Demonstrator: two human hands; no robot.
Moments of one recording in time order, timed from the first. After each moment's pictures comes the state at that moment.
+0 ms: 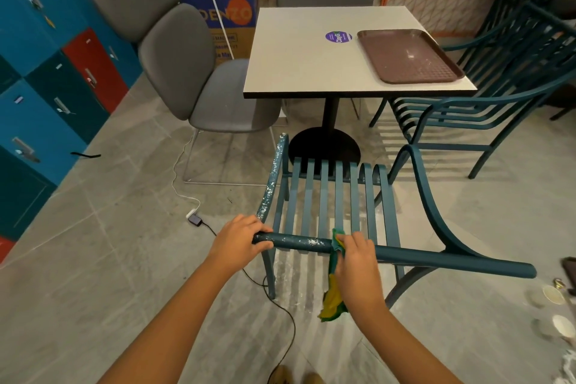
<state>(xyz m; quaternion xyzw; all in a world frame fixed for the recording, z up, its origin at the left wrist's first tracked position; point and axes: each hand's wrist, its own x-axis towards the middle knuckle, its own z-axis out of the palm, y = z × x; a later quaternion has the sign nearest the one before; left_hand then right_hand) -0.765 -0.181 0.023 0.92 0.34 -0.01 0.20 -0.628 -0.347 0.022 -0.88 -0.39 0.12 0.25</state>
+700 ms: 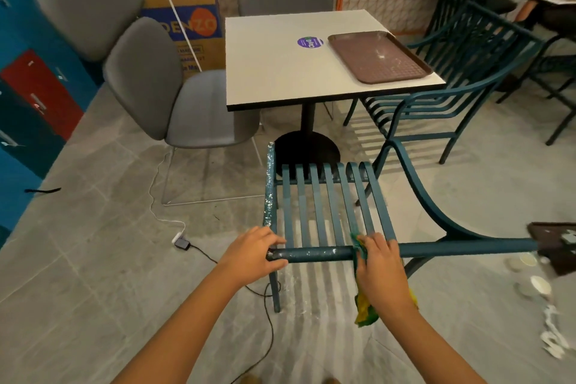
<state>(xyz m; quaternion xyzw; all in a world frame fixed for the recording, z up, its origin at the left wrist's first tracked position) -0.772 -0.139 0.026 0.95 0.20 -0.08 0.21 -0.642 -0.331 0.024 -0.92 -0.32 0.08 0.20</state>
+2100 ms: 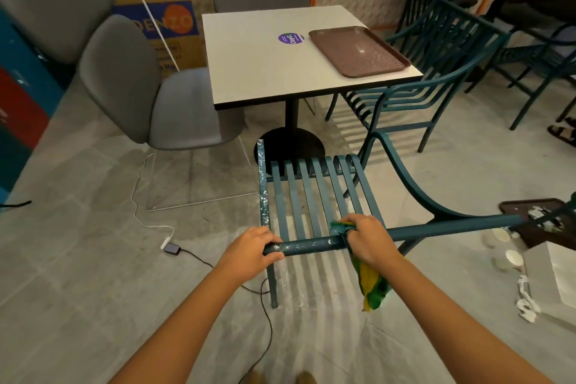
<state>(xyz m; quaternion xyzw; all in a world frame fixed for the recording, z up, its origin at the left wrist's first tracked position) -0.786 -0.121 0.014 0.95 0.18 -0.05 0.26 -0.635 -0.295 0.045 -0.91 -0.28 0.21 0.21</state>
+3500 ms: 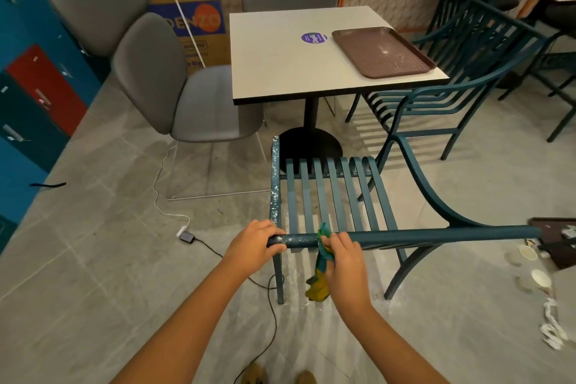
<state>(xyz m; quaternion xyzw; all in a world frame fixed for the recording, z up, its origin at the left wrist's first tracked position) -0.790 -0.138 0.015 0.94 0.24 -0.03 0.24 -0.705 -0.298 0.003 -0.88 -0.34 0.07 0.33</state>
